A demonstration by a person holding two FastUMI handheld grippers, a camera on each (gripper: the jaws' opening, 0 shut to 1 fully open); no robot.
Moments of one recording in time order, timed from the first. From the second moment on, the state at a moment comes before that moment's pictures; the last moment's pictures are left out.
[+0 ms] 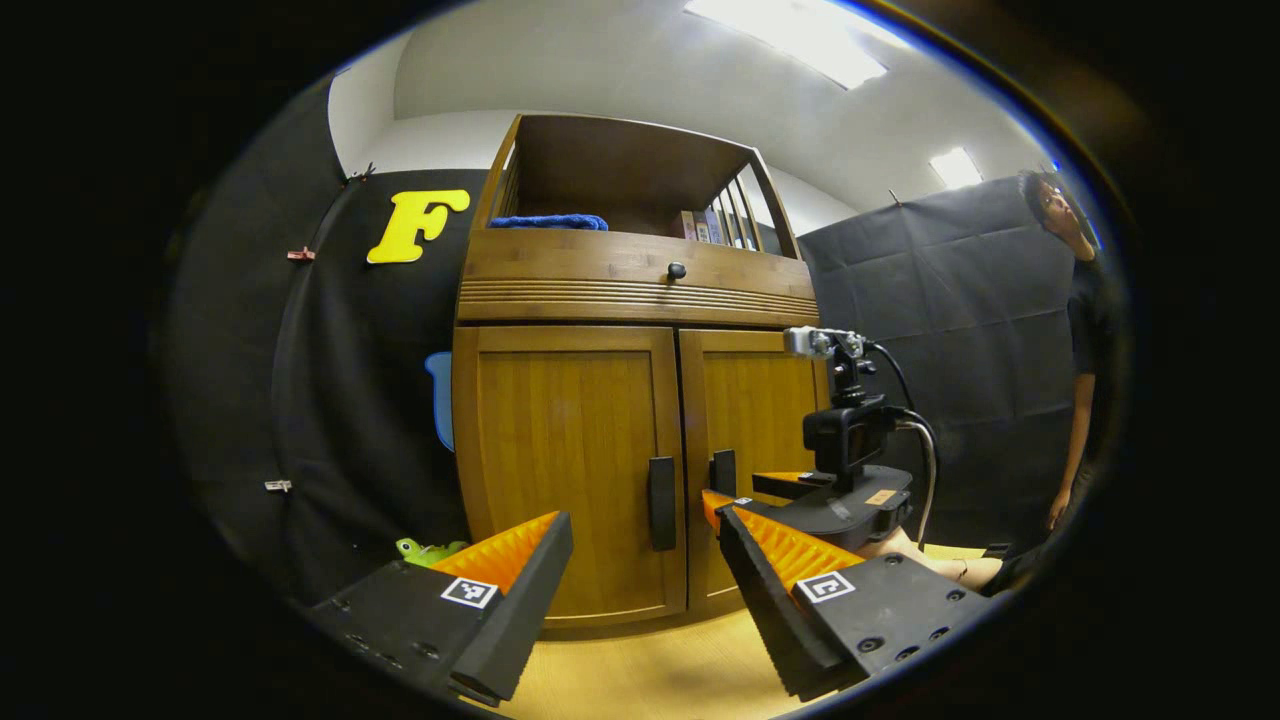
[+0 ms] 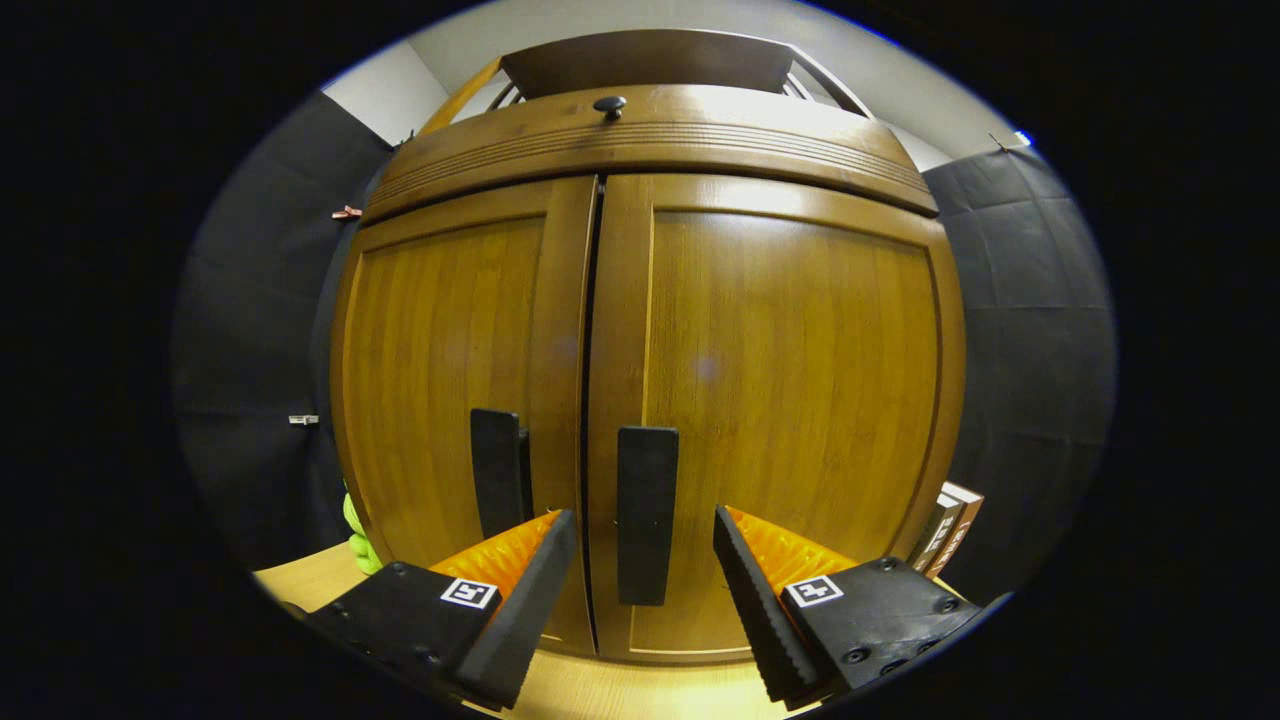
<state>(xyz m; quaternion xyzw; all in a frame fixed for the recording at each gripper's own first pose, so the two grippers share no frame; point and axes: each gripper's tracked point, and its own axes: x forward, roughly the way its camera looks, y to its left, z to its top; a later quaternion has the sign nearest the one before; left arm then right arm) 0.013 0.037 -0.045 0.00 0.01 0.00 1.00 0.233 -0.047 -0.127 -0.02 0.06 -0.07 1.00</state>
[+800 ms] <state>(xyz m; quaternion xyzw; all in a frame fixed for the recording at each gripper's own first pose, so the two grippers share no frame) 0.013 0.059 -0.065 -0.01 0.03 0.01 1.00 0.257 -0.054 -0.149 -0.02 0.06 -0.08 0.99</state>
